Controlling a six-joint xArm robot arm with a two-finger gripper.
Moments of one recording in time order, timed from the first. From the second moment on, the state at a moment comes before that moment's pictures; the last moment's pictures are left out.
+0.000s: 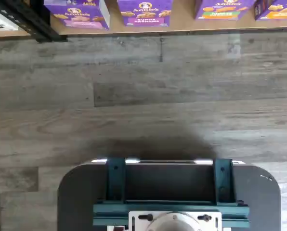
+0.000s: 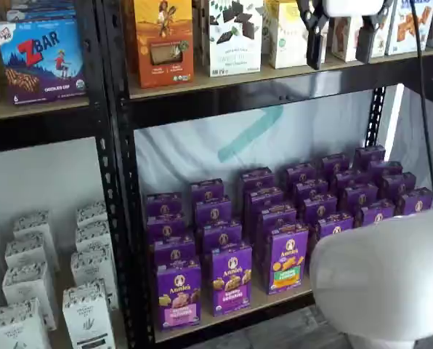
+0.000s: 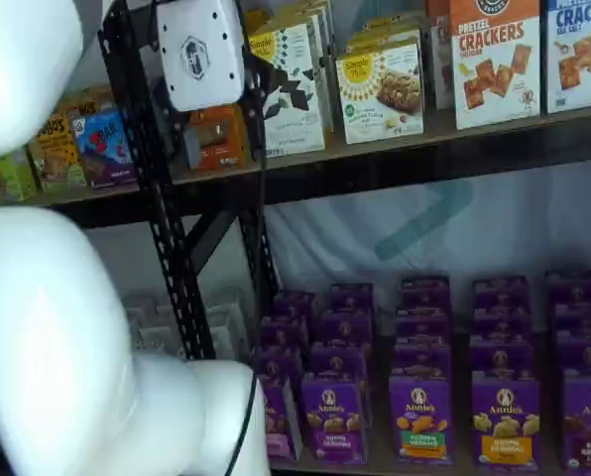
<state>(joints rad) 0.01 -0.85 -1.14 0.04 1.99 0.03</state>
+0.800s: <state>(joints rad) 0.01 -0.88 -1.06 0.06 1.91 0.04</state>
